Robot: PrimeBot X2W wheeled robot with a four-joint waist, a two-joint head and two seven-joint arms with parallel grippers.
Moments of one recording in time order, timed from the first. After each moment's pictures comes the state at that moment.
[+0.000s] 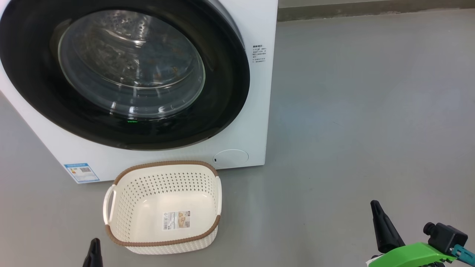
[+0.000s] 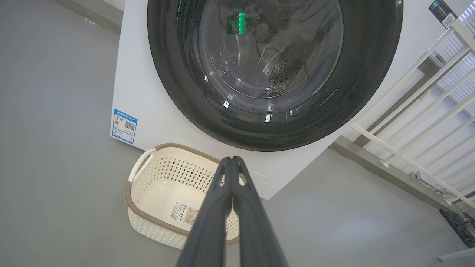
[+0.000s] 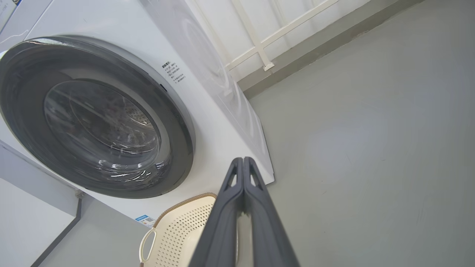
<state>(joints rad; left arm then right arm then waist) 0.11 0.03 0.04 0.18 -0.62 -0.13 -0.15 -0.03 -0.05 -0.04 0.27 0.60 0.13 -0.15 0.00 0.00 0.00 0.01</state>
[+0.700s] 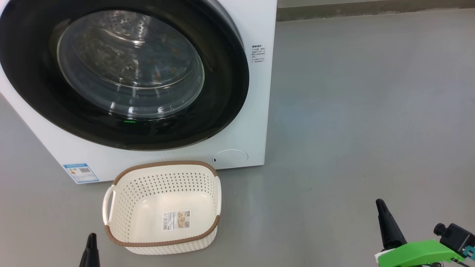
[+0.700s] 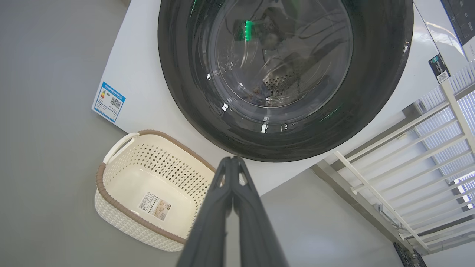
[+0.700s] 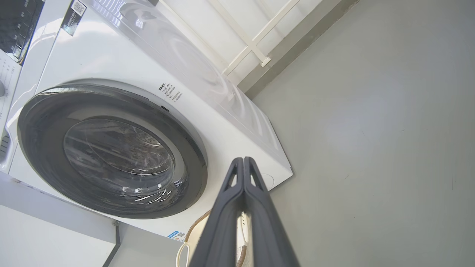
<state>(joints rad) 0.07 0.03 0.05 0.20 -0.86 -0.13 -0.09 -0.03 -0.05 -0.06 0.27 0.85 0.13 -0.09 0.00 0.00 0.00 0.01</state>
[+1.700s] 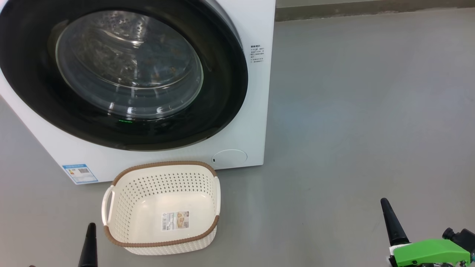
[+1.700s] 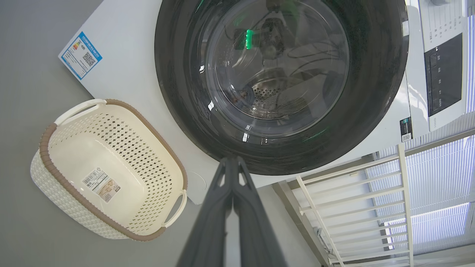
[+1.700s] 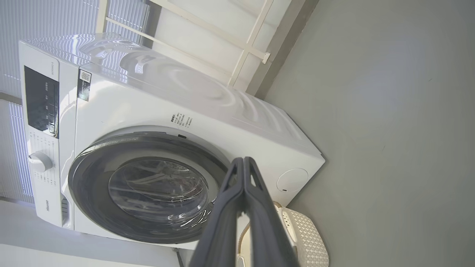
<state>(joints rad) 0.01 0.03 0.06 0.23 -1.19 -0.13 0.00 -0.04 -0.05 -0.09 0.27 1.19 0.13 0.00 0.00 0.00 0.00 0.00</state>
